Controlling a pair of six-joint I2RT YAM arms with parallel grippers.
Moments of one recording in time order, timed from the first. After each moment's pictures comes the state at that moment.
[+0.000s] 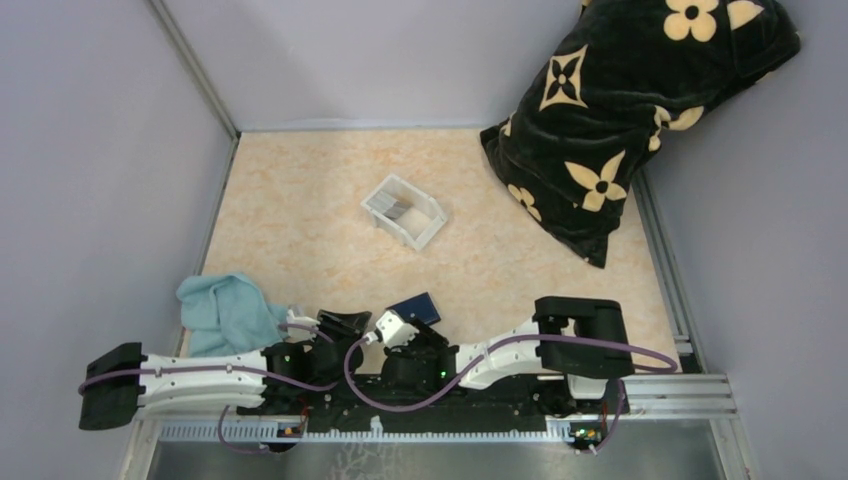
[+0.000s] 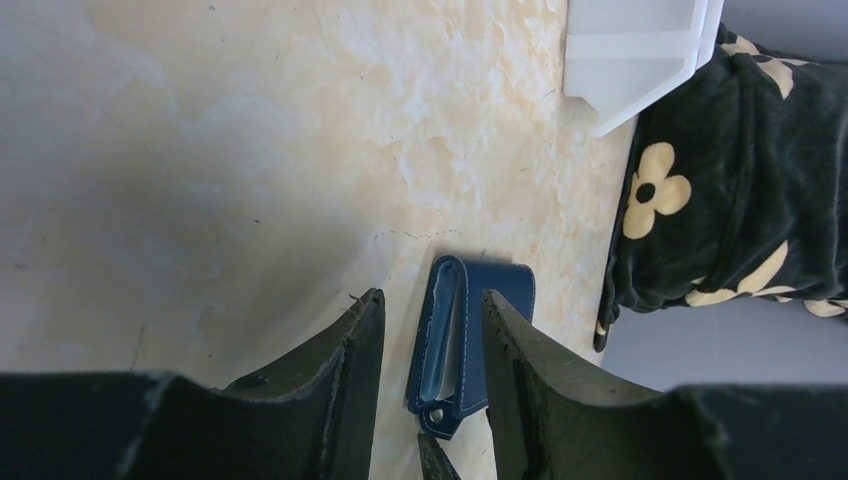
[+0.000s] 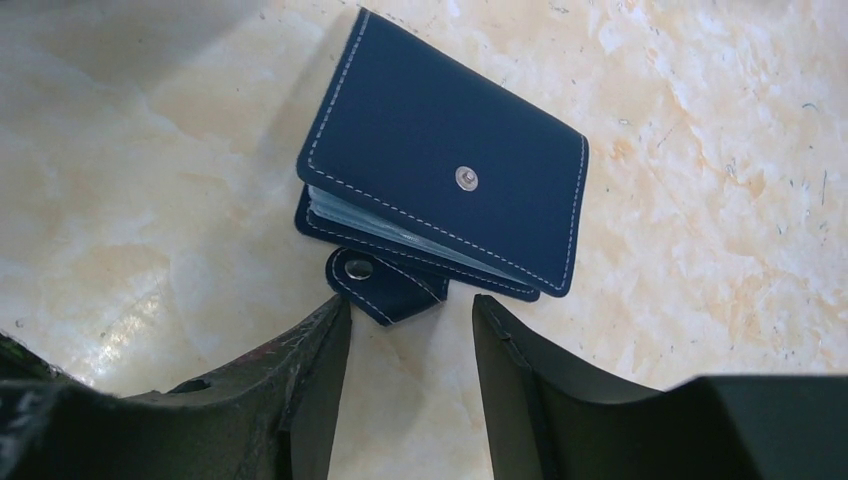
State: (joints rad) left arm -1.35 0.70 0.09 -0.29 -0.94 -2.09; right arm 1.57 1.72 0.79 -0.07 0.87 0.36
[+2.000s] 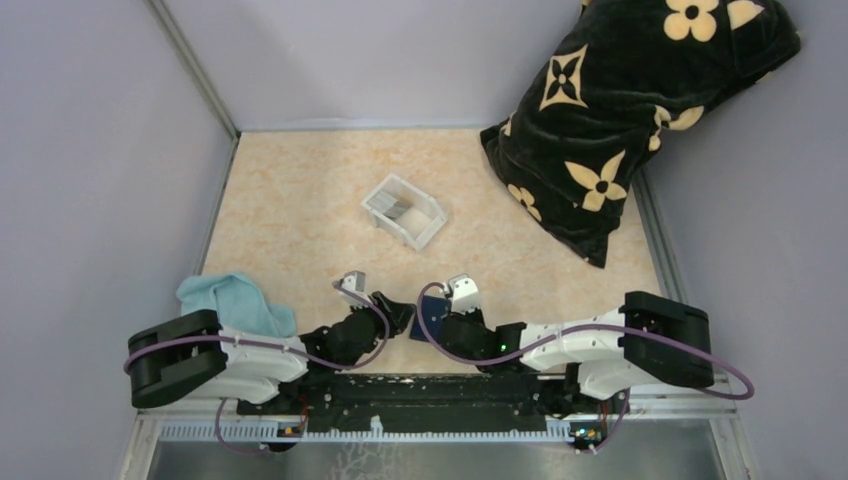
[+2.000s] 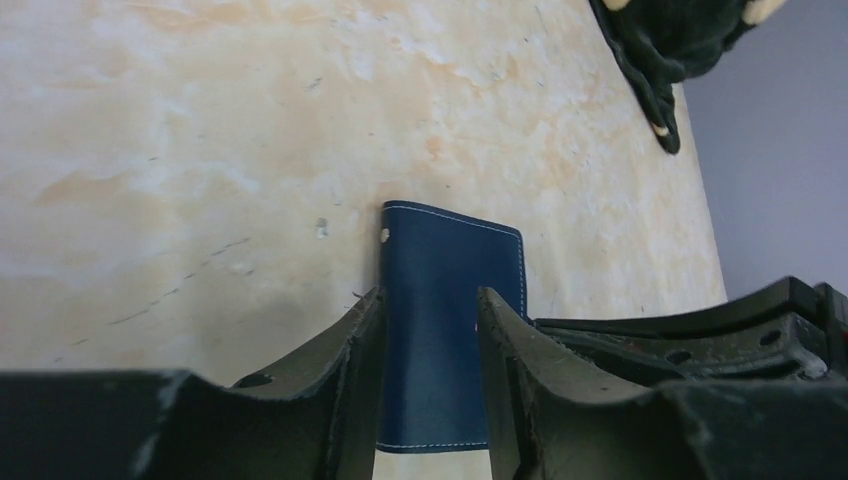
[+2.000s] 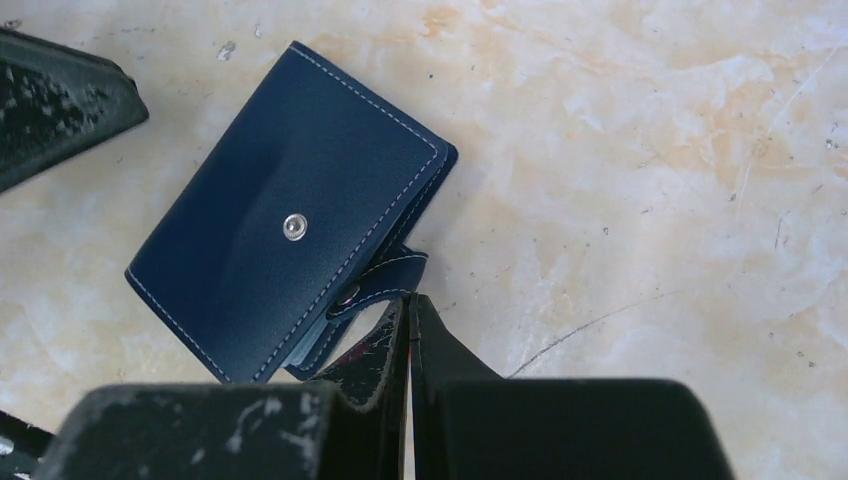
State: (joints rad) left arm -1.20 1.21 0.11 0.72 -0.65 -1.07; right arm 1.35 1.33 0.48 -0.01 0.70 0.67
